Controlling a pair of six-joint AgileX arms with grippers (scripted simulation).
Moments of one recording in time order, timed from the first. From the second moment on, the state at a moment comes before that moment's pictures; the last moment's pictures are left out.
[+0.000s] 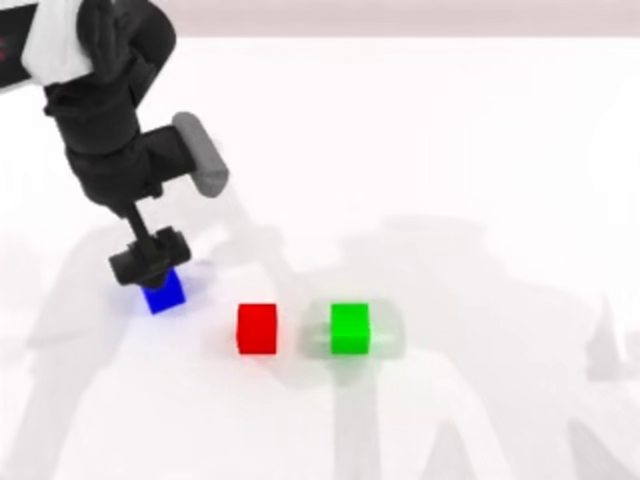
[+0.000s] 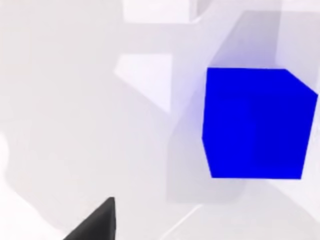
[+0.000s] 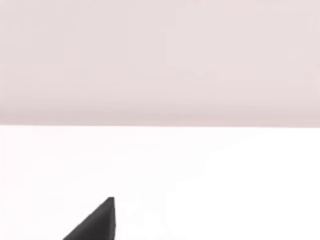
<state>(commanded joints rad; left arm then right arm) -0.30 1.97 1.49 -1.10 0.00 0.82 0.01 0.00 0.00 0.00 0.00 0.00</state>
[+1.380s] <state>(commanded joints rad) -0.30 2.08 1.32 -0.81 0.00 0.83 0.01 0.00 0.00 0.00 0.00 0.00</state>
